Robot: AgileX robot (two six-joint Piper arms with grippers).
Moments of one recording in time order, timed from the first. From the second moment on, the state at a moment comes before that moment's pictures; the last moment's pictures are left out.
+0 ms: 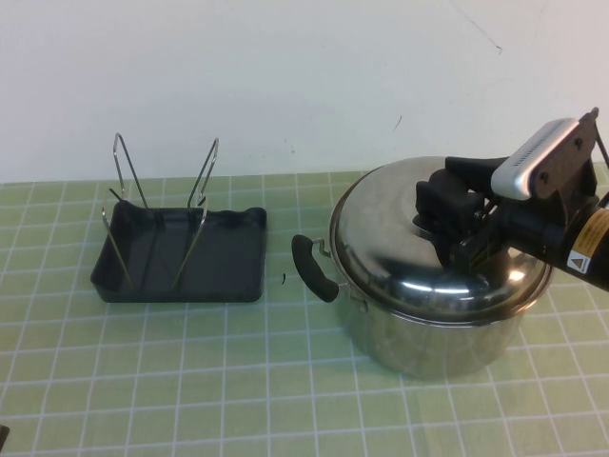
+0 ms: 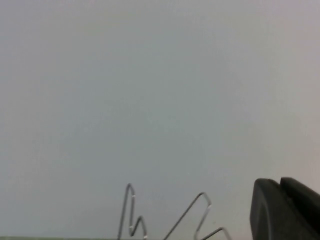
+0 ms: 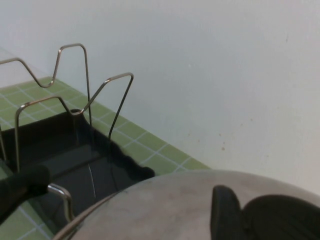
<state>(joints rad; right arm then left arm) 0.26 1.71 -0.78 -0.68 -0.82 0.34 -0.04 0.33 -0.16 0.42 -0.35 -0.61</state>
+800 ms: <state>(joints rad) 0.59 1.42 -0.88 -0.87 -0.99 0.50 -0.04 0.33 -0.16 0.89 -0.71 -2.17</state>
